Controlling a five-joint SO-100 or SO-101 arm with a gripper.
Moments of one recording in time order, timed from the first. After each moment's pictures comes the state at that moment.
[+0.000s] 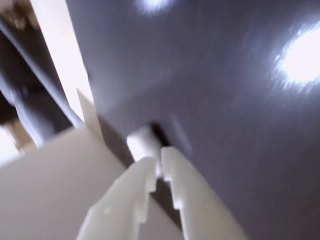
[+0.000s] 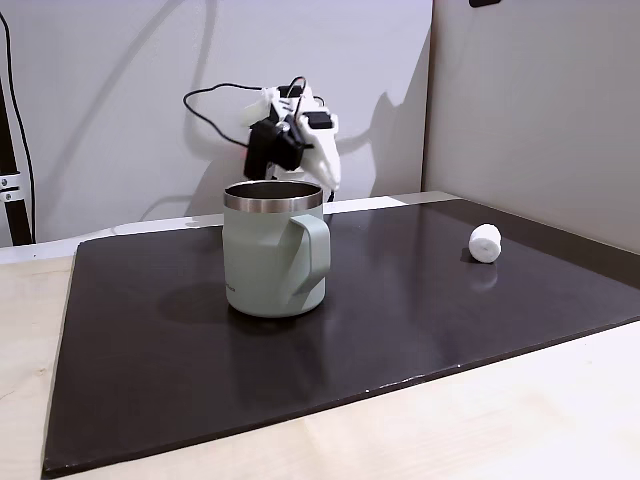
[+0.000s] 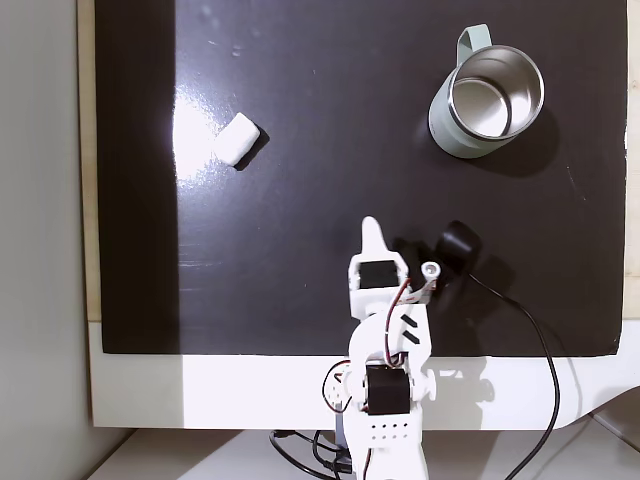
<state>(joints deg) -1.8 180.6 168.8 45.5 -1.3</state>
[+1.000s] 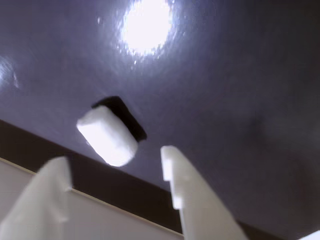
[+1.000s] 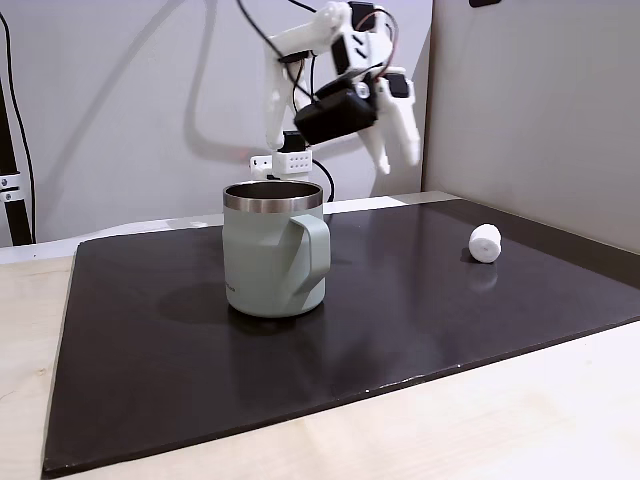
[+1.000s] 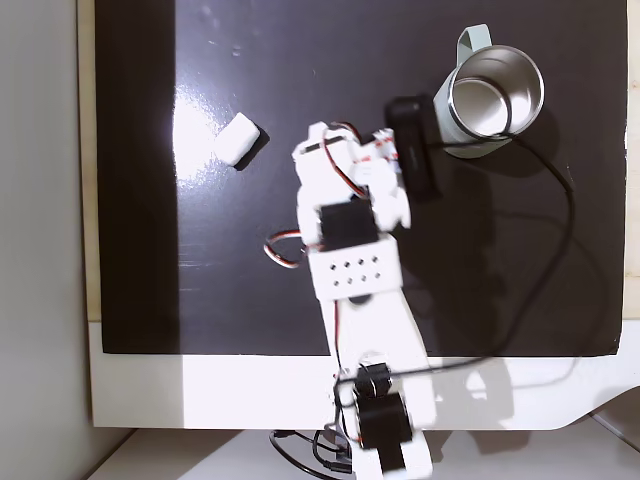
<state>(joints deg) -12.1 92.5 85.7 76.1 -7.6</state>
